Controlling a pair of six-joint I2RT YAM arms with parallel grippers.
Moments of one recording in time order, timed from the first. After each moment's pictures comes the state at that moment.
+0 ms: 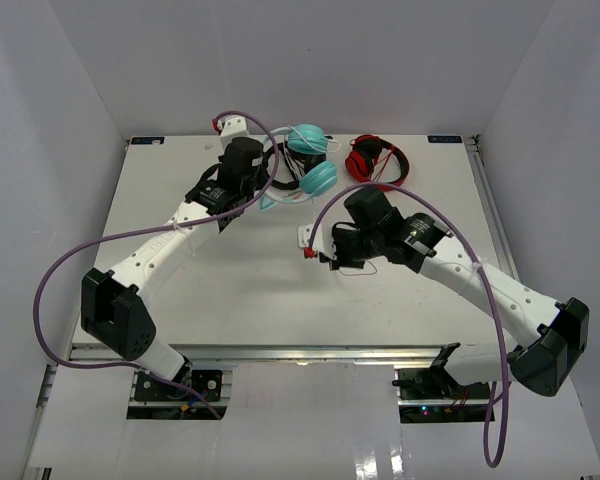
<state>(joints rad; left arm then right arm) -0.55 1.54 1.41 -0.34 -0.51 -0.50 0.82 1.30 1.27 -0.76 -0.36 -0.83</state>
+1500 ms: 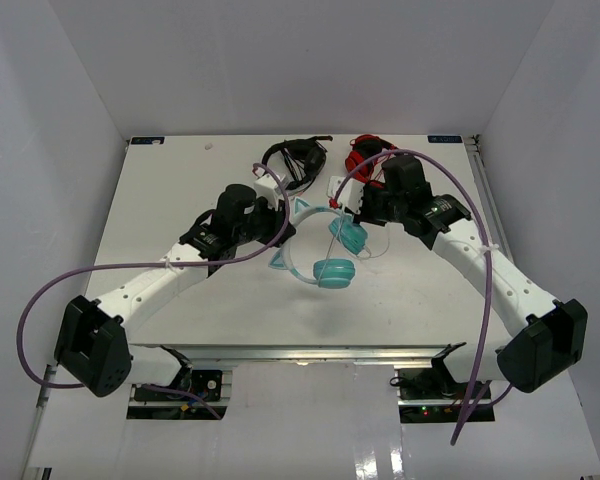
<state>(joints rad) -0.61 1.33 0.99 -0.14 0.20 -0.22 0.55 1.33 1.26 -0.58 -0.22 -0.97</state>
